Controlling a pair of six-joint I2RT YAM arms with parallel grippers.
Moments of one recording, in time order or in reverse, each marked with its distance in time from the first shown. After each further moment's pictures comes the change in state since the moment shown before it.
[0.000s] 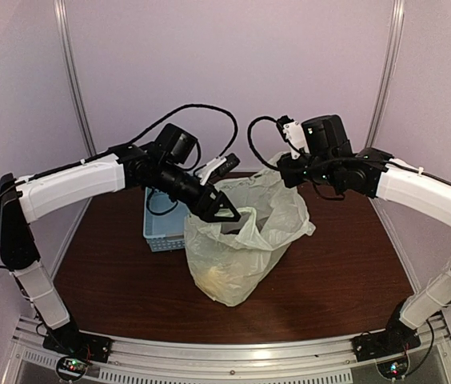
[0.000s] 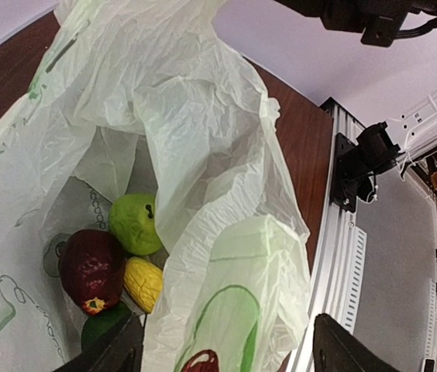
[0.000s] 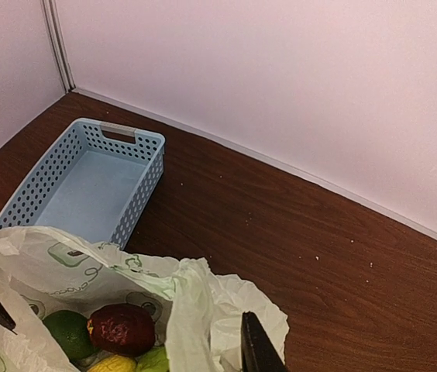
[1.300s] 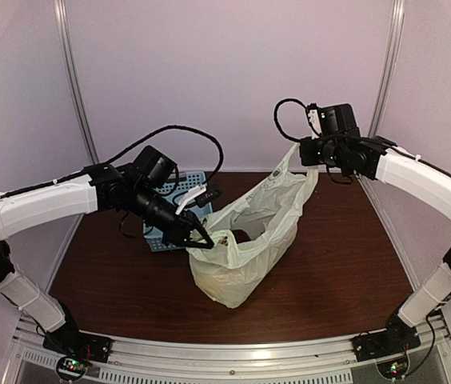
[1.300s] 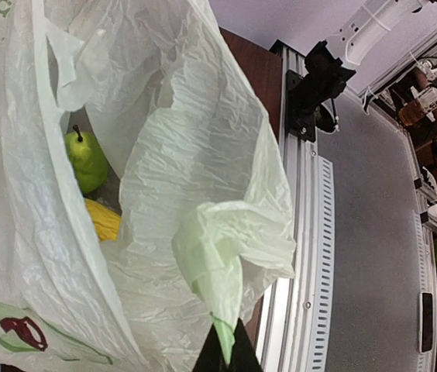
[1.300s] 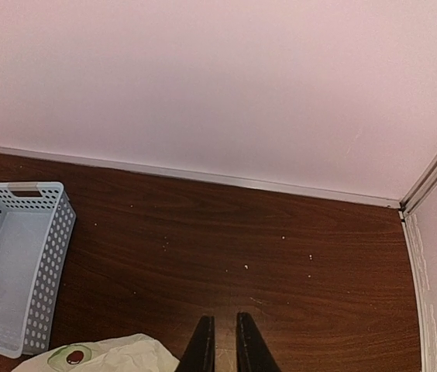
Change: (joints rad) left arm -0.017 -0.214 -0.284 -0.041 0.113 0.164; right arm -0.195 0.065 0.078 -0.001 0.072 0.089
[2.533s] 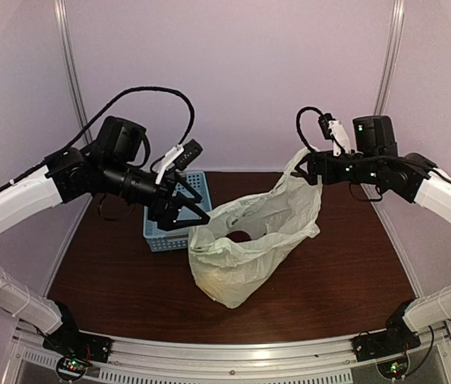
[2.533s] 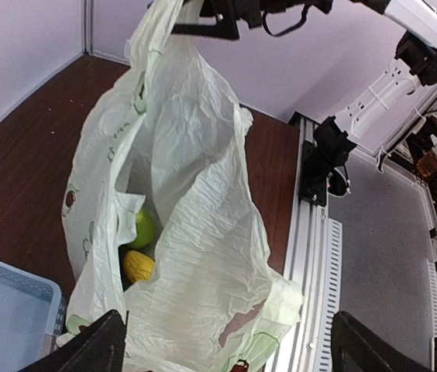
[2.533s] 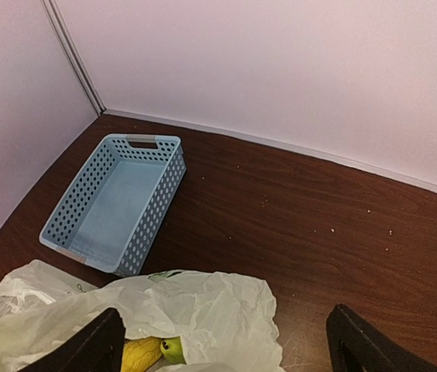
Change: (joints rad) left arm -0.002 -0.176 0.062 0.025 -0.106 -0.107; right arm -0.005 -0.298 -0.205 -0.050 -0.380 0.012
